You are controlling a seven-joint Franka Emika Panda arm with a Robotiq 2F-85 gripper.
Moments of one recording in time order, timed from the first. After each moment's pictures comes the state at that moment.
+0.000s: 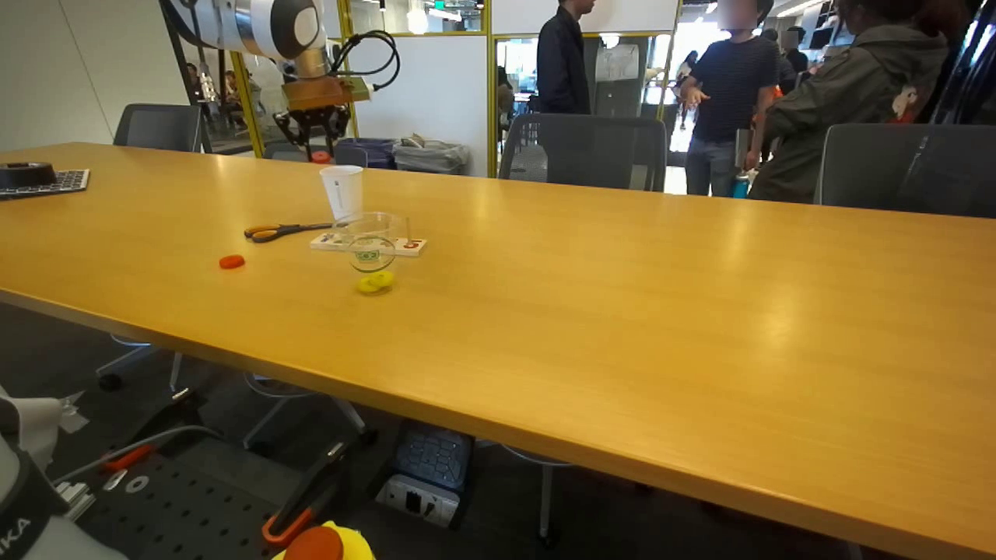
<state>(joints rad) 0.11 0.40 0.31 -1.85 0.05 2.60 -0.70</state>
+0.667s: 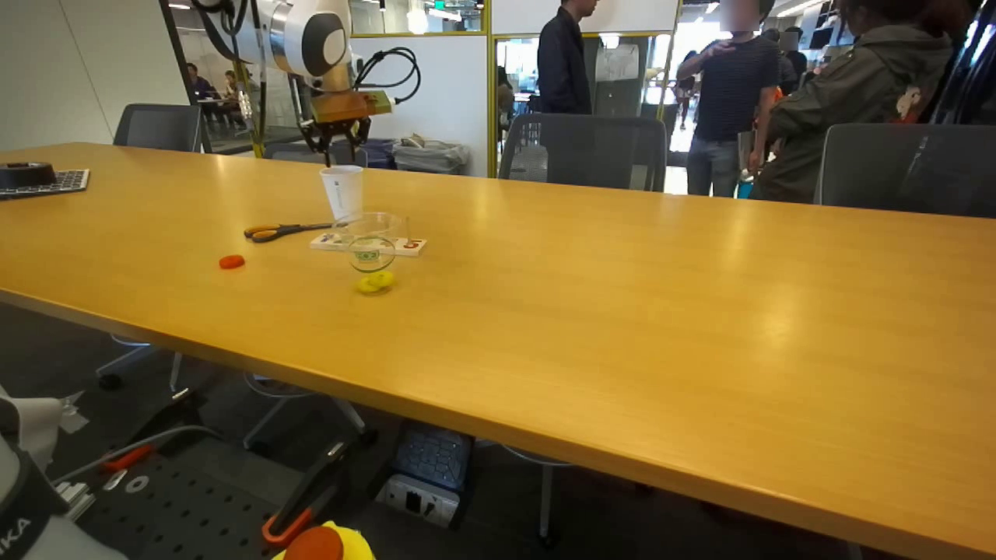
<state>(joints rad) 0.08 0.53 0.31 -1.71 0.05 2.59 -0.74</state>
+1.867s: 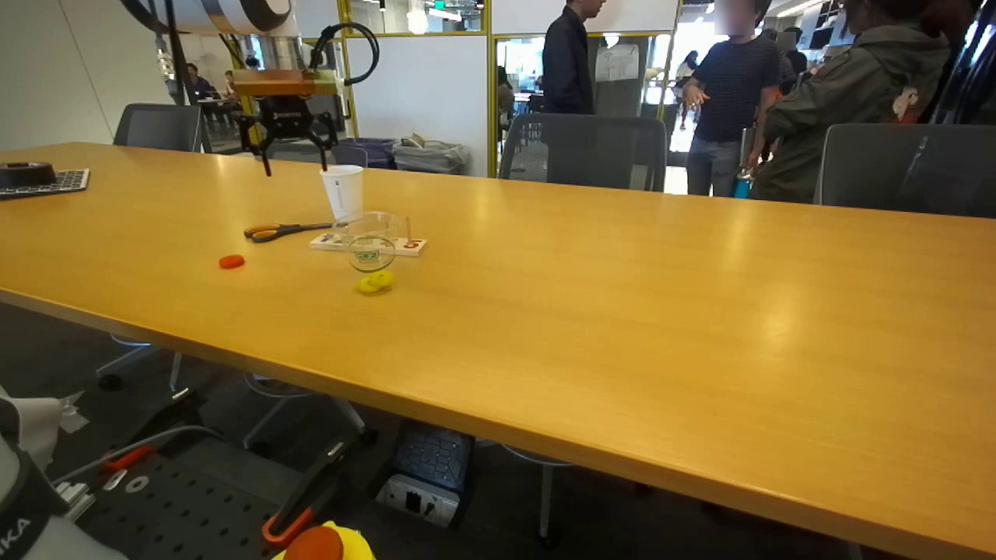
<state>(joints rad) 0.16 0.20 0.26 -2.04 -0.05 2.33 -0.41</state>
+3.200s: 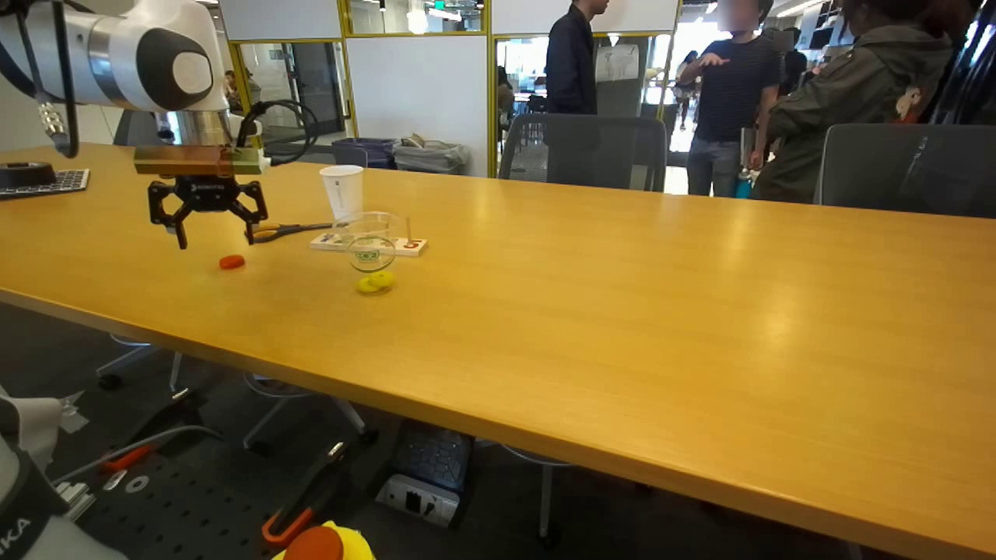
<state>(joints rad) 0.24 0.11 0.35 -2.45 0.13 2.60 -0.40</state>
